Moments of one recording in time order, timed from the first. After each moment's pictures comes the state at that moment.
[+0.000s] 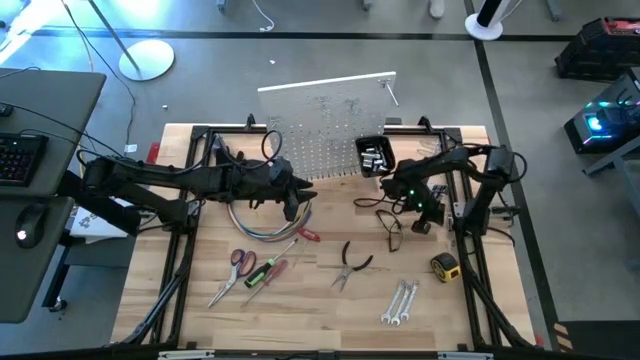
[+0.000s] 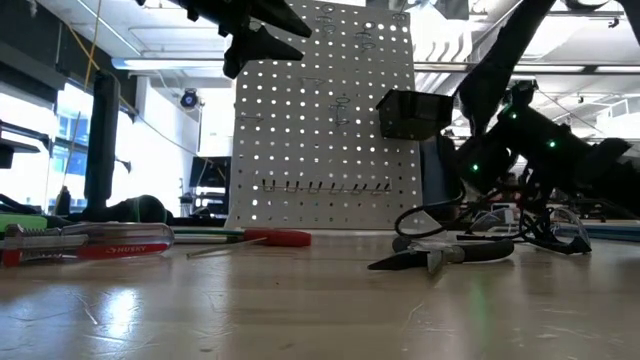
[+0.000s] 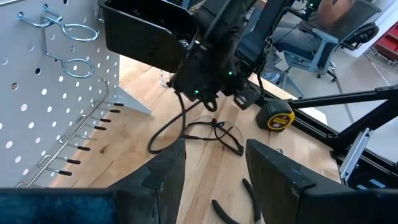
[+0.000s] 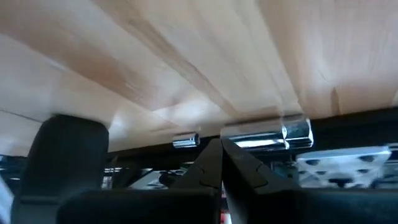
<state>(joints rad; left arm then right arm) 0.01 1.28 0.93 -0.03 -0.17 -0.47 -0.39 1.79 0.79 -1.34 -0.18 0.11</state>
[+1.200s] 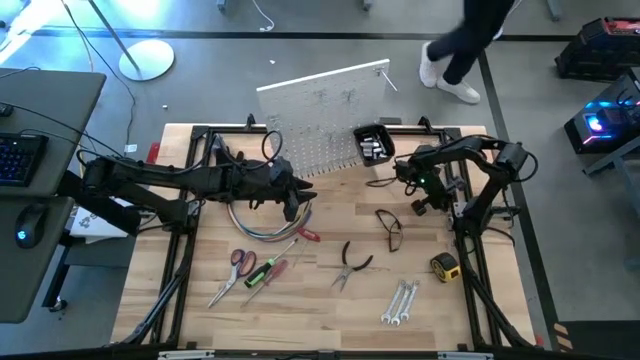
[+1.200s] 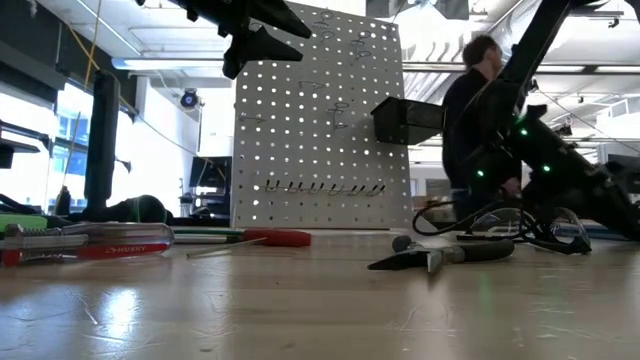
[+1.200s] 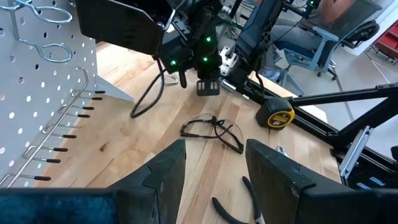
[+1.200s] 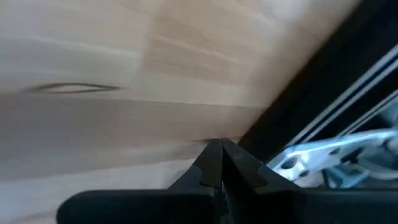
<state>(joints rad) 0.01 1.28 0.93 -0.03 -0.17 -0.47 -0.66 1.73 0.70 -1.20 0.06 0.58</state>
